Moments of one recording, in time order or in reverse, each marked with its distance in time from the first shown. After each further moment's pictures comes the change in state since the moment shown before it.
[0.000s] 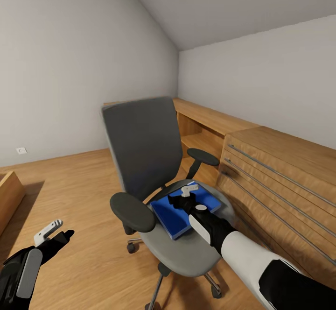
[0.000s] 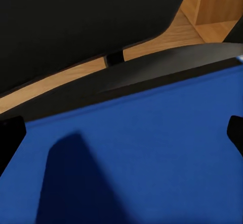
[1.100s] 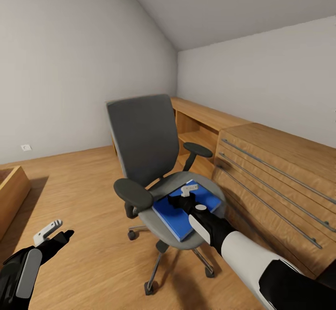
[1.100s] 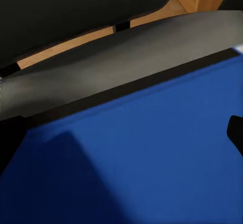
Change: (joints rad) left arm 0.000 0.003 0.000 0.002 0.001 0.000 -0.002; right arm 0.000 0.000 0.002 -0.004 -0.004 0.000 0.002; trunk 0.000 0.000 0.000
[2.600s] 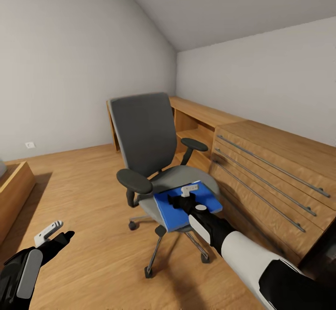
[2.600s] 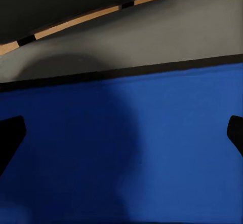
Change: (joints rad) left arm 0.000 -0.002 0.000 0.010 0.001 0.000 0.000; right arm 0.000 0.000 0.001 0.003 0.000 0.000 0.001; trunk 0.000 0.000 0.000
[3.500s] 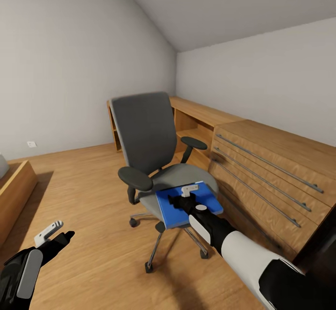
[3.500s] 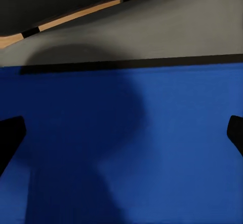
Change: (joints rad) left arm 0.000 -0.001 0.000 0.001 0.000 0.000 0.000; right arm -0.002 0.000 -0.001 0.005 0.003 0.000 0.000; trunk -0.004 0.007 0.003
